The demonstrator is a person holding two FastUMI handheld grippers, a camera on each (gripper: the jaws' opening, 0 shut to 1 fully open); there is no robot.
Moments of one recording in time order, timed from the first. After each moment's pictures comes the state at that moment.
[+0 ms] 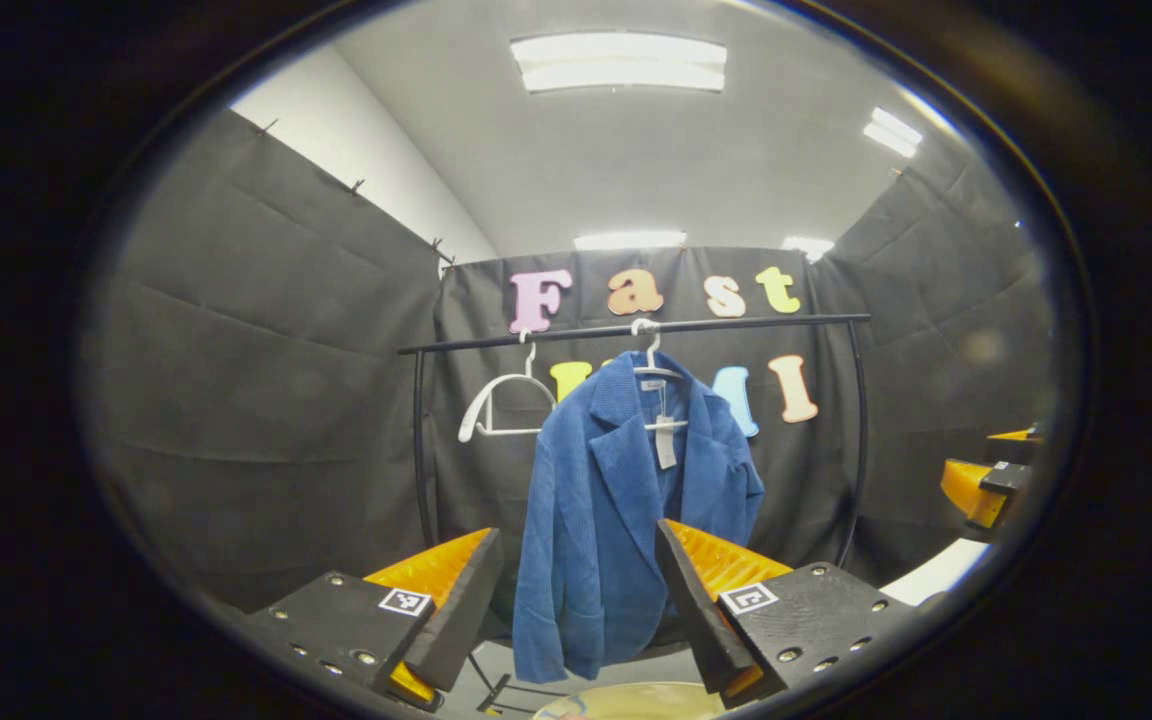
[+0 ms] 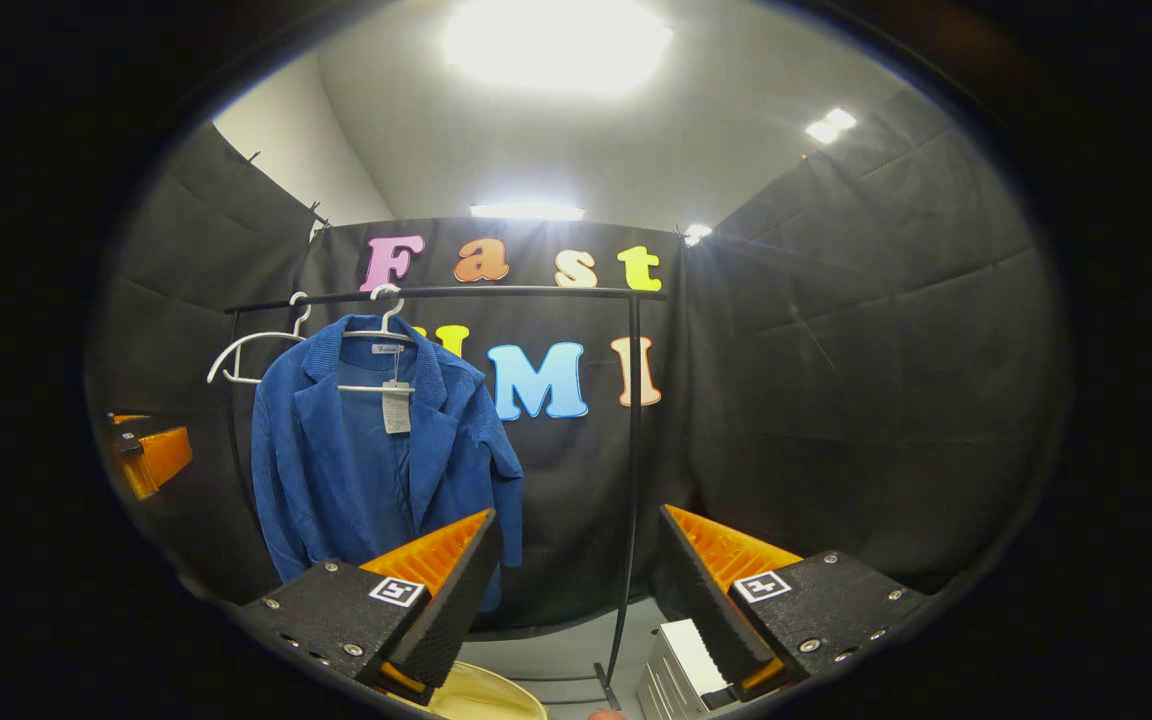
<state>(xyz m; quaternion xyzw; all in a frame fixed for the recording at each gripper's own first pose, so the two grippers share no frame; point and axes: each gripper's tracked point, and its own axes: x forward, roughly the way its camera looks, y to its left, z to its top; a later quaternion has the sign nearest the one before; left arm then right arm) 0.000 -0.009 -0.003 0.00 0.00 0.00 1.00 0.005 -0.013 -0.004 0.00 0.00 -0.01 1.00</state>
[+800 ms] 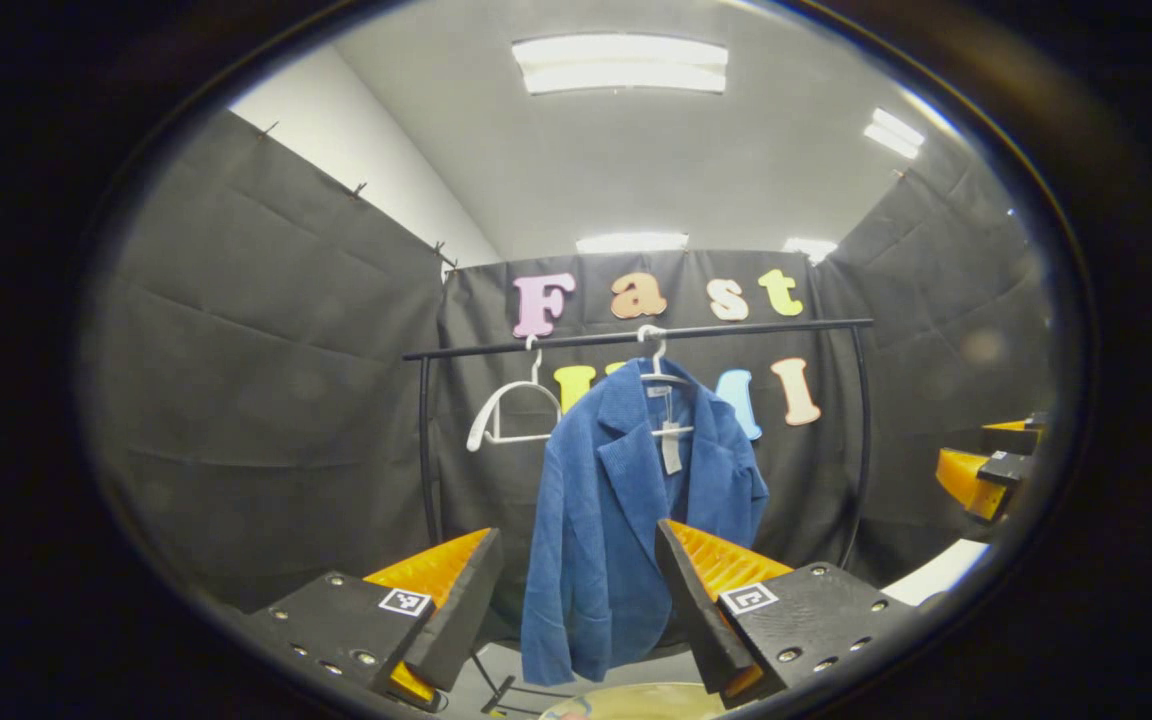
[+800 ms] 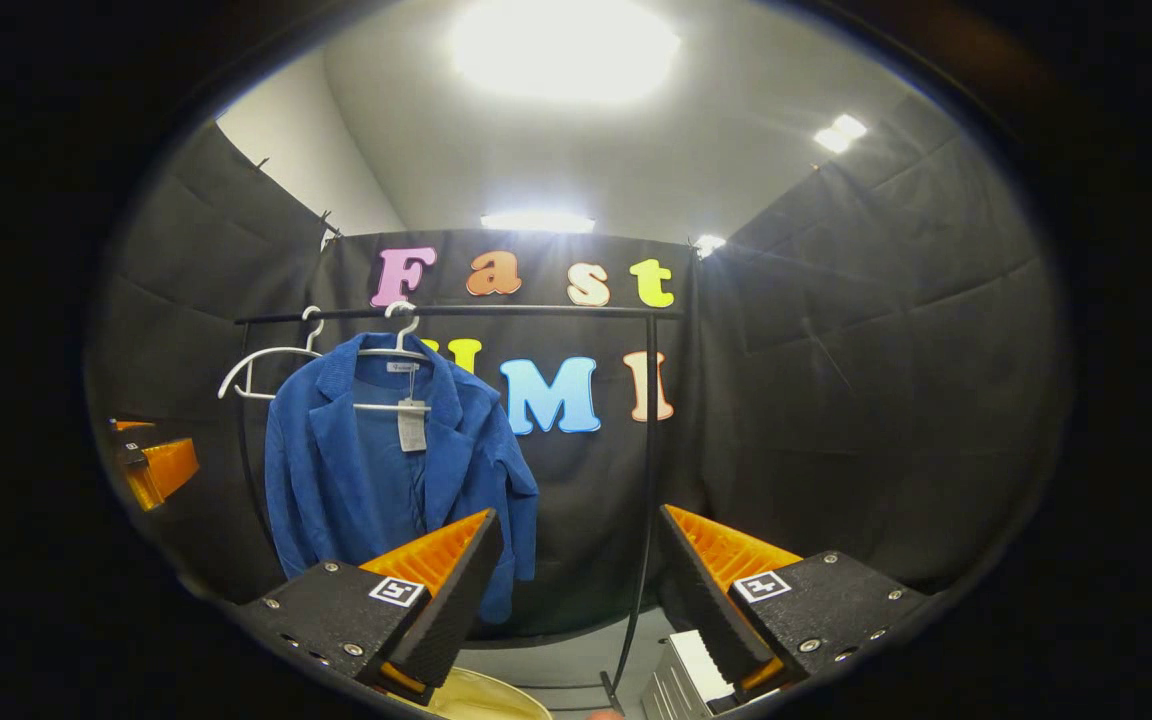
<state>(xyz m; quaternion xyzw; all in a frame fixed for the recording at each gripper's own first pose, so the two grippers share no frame) 0.003 0.007 0.014 0.00 -0.01 0.00 1.00 0.011 0.007 0.027 0.00 -0.02 0.01 1.00</state>
